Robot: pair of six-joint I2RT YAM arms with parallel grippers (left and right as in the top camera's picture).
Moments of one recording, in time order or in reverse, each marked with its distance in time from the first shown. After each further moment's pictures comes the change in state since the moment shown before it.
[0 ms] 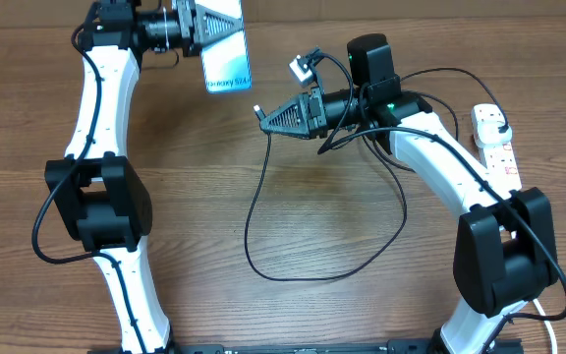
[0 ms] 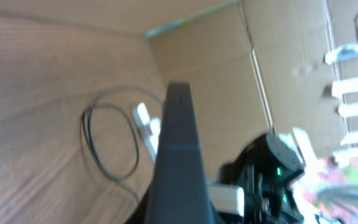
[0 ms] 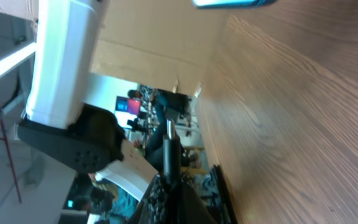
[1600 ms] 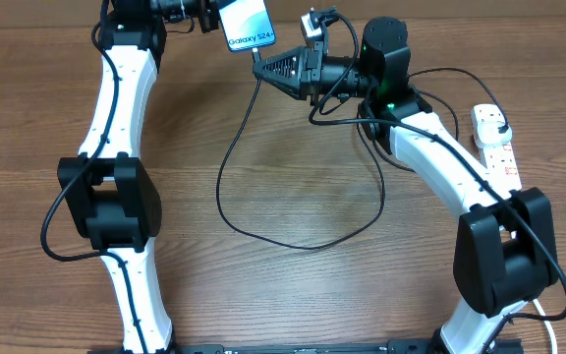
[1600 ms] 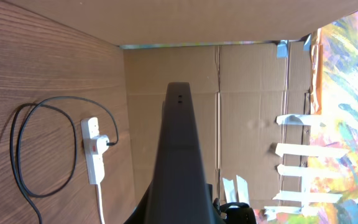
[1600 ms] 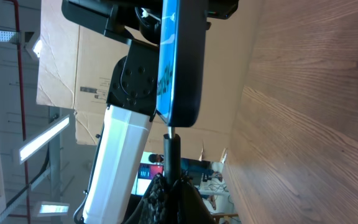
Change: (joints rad) left arm -0.057 0.000 -0.002 0.487 -0.095 -0.790; right arm -0.001 0.000 0.000 0.547 0.257 0.639
